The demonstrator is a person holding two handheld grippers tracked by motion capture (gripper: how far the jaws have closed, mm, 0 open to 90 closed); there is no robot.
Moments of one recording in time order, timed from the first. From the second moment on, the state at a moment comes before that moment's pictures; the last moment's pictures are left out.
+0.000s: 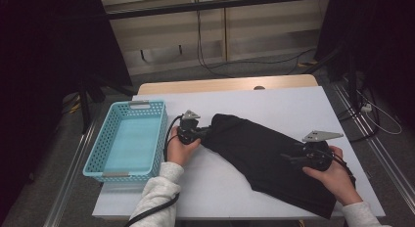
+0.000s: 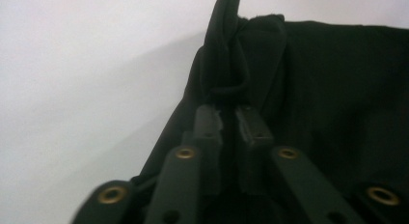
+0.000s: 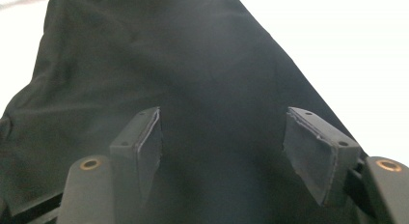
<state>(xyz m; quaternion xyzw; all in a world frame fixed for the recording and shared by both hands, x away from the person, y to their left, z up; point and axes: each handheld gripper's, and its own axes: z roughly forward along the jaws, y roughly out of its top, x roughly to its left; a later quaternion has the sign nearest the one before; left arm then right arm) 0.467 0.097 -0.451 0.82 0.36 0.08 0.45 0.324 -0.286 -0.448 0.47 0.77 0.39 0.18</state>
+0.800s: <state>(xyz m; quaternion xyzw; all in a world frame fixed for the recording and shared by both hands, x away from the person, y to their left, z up) 0.475 0.093 -0.450 0.82 0.37 0.09 0.44 0.321 -0.289 -0.446 0.47 0.77 0.39 0.18</state>
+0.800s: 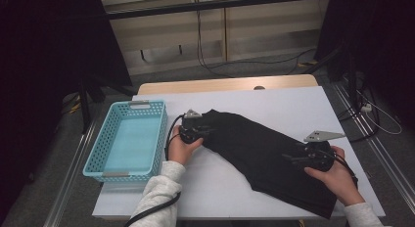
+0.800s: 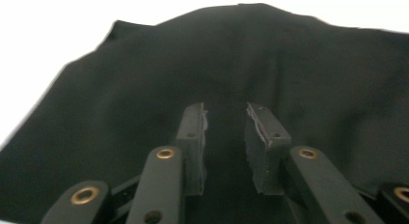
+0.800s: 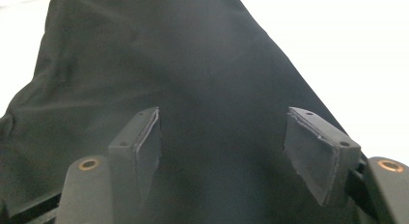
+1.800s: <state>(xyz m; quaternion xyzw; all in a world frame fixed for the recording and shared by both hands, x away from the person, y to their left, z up) 0.506 0.126 -0.462 0.80 0.47 0.16 0.34 0.318 -0.295 -0.443 0.47 0.77 0.39 0.18</state>
